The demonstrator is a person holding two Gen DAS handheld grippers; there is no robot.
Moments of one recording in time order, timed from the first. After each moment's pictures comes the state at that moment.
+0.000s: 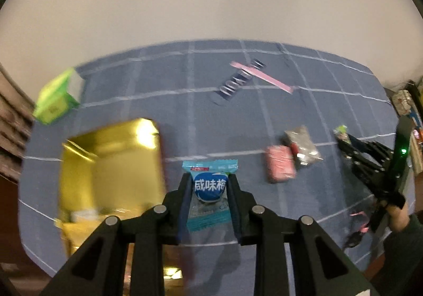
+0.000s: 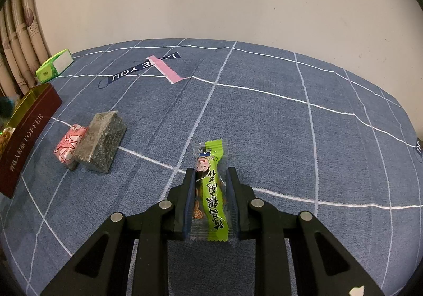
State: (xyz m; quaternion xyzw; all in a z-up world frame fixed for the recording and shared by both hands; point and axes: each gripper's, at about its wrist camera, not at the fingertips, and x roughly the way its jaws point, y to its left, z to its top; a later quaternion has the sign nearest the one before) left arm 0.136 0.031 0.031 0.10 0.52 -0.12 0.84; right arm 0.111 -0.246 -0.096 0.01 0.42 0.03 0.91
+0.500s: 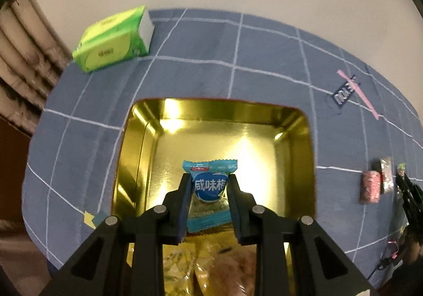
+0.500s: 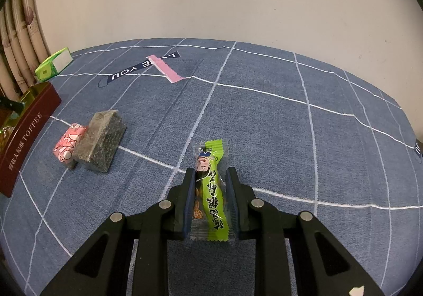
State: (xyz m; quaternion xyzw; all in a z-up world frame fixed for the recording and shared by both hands) left arm 0.205 0.163 -0.026 0.02 0.58 -0.02 0.82; right arm 0.111 -0.245 -0.096 0.01 0.42 0.03 0.91
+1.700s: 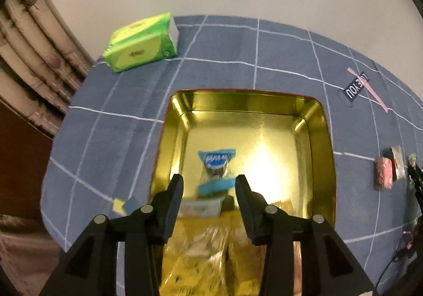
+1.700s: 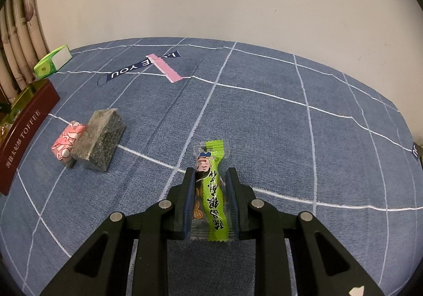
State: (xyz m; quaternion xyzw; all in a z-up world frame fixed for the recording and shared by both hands) left arm 0.167 0.180 -0.004 0.06 0.55 0.02 0.84; right arm 0.111 -0.243 -0.096 -0.01 0.42 0.02 0.91
